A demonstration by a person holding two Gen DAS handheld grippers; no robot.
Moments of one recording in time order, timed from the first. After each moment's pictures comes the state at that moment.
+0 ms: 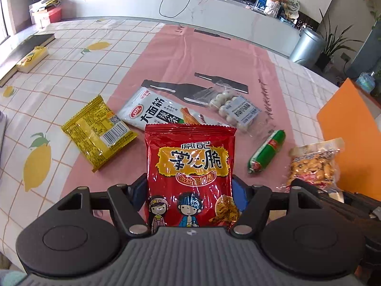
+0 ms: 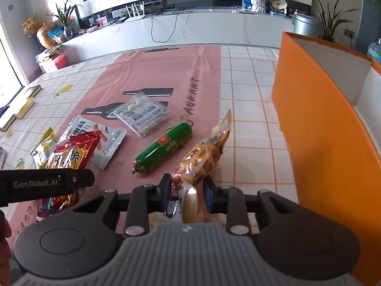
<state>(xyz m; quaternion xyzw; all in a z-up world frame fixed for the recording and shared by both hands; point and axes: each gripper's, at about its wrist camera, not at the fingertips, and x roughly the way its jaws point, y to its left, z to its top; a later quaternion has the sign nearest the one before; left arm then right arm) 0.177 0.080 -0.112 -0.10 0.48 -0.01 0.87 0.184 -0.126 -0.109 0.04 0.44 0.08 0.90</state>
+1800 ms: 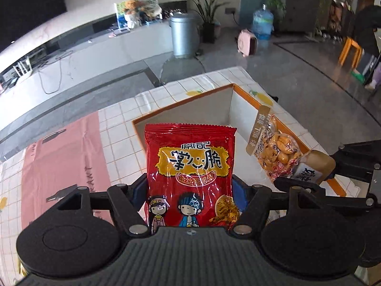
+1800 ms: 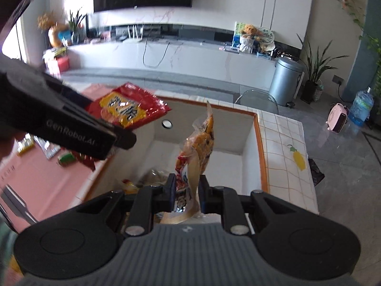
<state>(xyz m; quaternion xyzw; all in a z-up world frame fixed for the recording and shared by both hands) 0.217 -0.193 -0.016 0.13 0.43 -0.23 0.86 0.147 -0.362 -0.007 -0.06 0.38 0.09 0.92</state>
